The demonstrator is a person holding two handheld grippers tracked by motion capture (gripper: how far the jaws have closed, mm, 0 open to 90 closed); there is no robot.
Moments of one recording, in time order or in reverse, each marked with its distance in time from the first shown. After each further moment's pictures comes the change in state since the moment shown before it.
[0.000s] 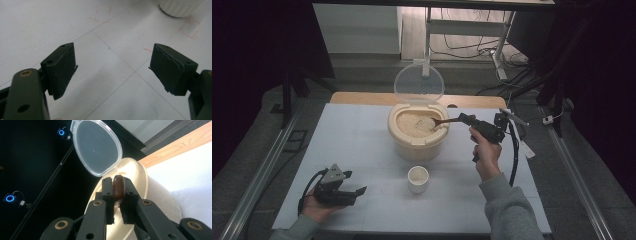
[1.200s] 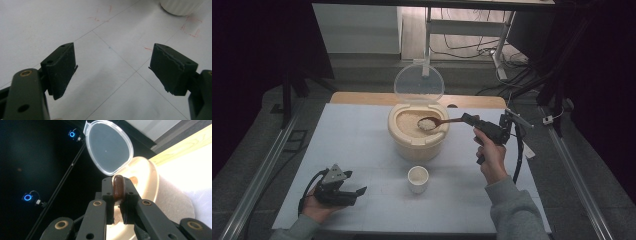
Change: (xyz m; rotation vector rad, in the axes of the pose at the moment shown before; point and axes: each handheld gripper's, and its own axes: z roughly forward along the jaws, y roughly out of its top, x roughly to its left) left arm -0.001 0.000 0.000 0.005 0.010 0.010; right arm 0.005 0.002 -0.014 0.010 0.079 0.044
